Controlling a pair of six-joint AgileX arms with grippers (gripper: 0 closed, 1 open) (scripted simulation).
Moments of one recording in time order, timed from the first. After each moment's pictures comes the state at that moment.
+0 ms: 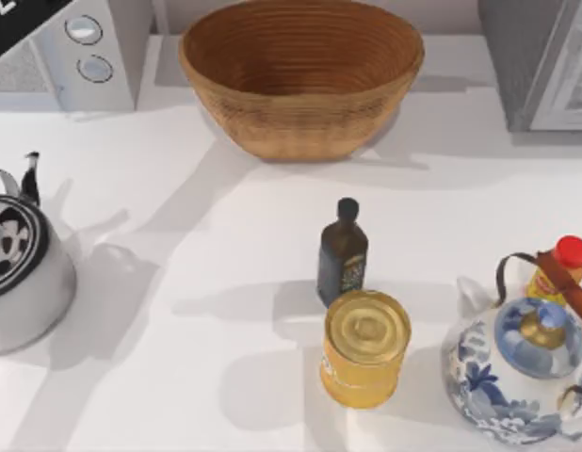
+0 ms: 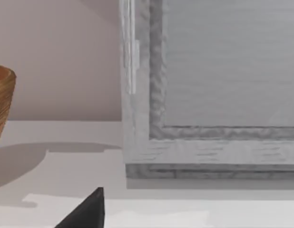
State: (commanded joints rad) left arm -0.65 2.12 2.07 -0.37 -0.54 -0.16; right arm 0.00 0.00 0.00 0.00 0.00 0.00
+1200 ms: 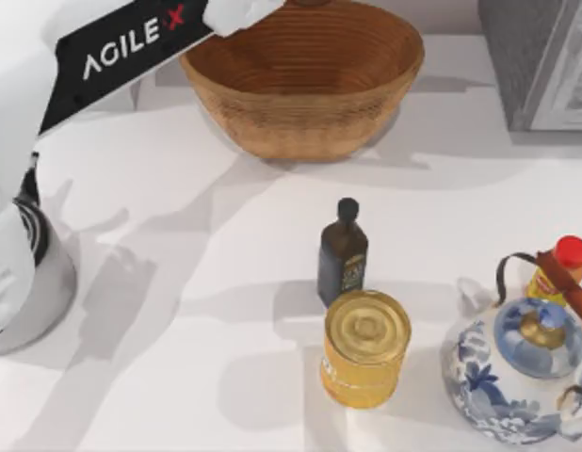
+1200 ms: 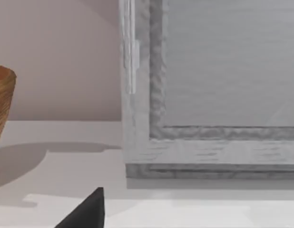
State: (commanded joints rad) left arm -0.63 2.21 2.08 -0.22 -0.58 -0.18; right arm 0.00 0.00 0.00 0.00 0.00 0.00
